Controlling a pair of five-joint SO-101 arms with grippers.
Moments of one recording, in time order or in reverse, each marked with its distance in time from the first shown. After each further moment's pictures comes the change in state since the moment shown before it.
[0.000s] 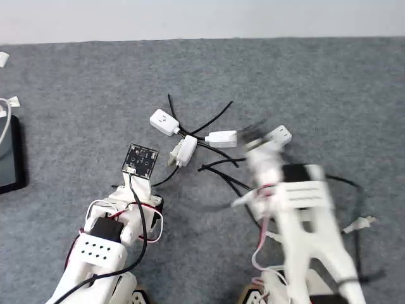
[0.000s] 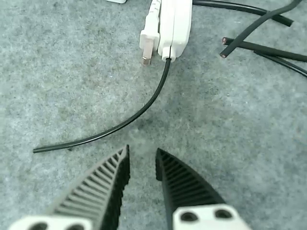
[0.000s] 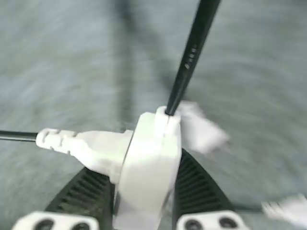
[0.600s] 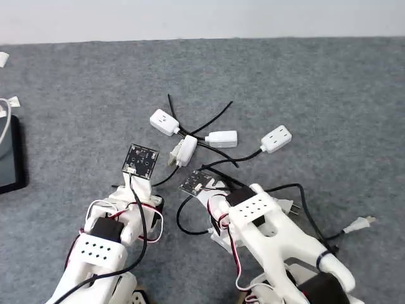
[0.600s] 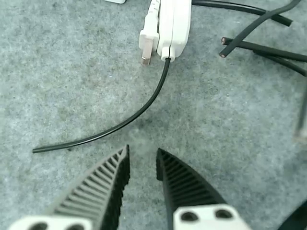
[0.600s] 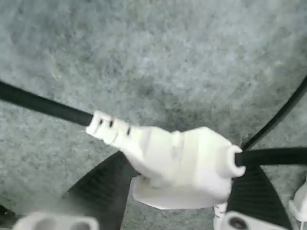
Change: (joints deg) left arm 0.1 0.0 0.0 0.0 0.0; right arm -29.9 10.1 14.0 -10.4 0.1
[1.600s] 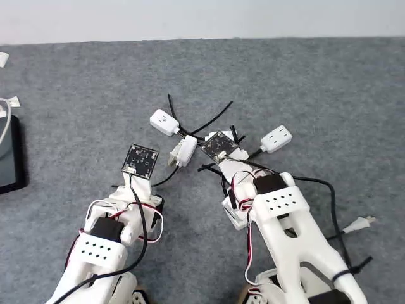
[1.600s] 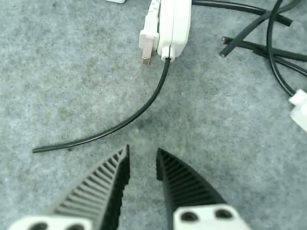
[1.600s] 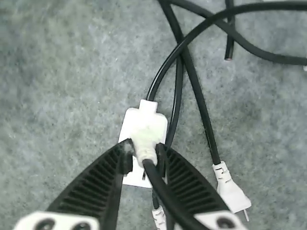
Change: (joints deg) left arm 0.0 0.0 0.0 0.0 0.0; right arm 12.7 -5.3 -4.4 -3.8 4.1
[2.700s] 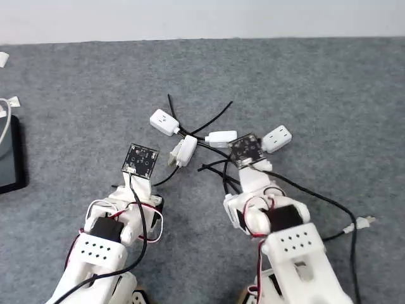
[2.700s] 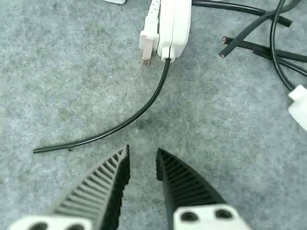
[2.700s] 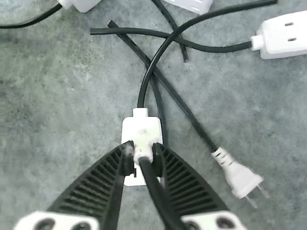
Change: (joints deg) left arm 0.0 0.0 -0.3 0.2 0.0; right arm -0.4 -24.5 11.5 -1.1 -18.9
